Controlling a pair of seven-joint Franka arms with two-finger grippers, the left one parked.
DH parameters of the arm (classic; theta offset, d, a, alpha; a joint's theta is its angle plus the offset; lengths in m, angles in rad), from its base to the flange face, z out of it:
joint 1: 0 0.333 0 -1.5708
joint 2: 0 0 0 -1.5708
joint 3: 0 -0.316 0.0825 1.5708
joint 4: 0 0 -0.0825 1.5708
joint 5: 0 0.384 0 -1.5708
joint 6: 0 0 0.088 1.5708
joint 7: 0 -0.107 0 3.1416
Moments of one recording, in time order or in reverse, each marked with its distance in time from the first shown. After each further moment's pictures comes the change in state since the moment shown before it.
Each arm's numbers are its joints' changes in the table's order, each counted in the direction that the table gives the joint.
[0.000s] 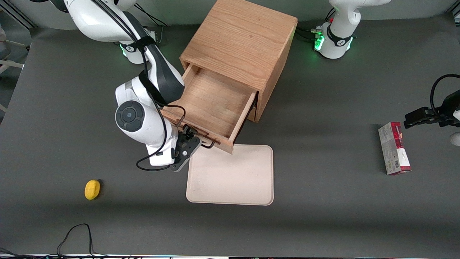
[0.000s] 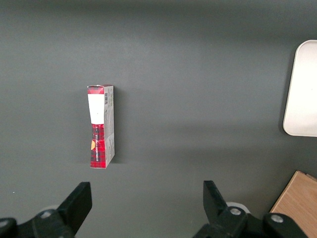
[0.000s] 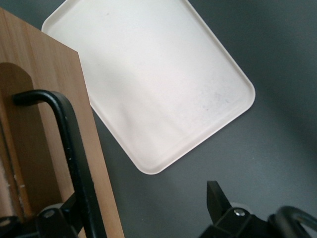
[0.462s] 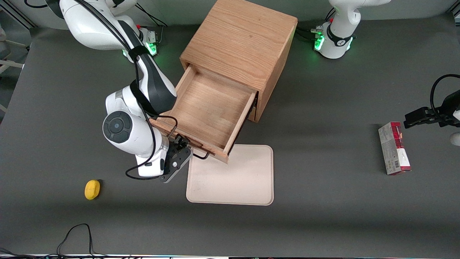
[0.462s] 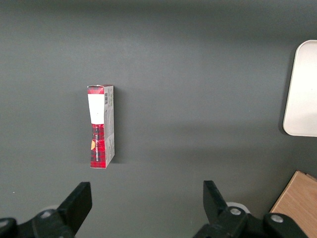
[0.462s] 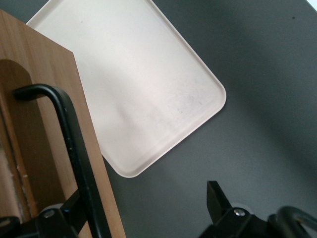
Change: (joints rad) arm -0.044 0.053 0.000 -0.089 -0.015 0.023 0.001
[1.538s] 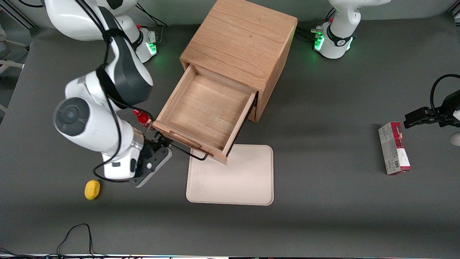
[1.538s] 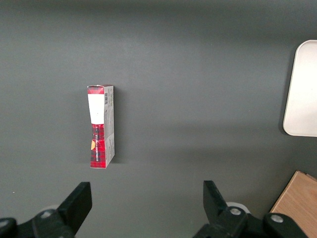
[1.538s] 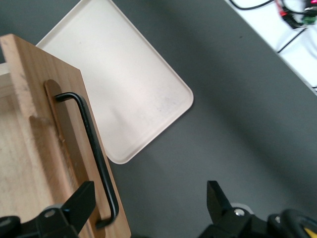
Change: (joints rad) arm -0.040 -0.006 0.042 -0.280 -0.004 0.239 -0.003
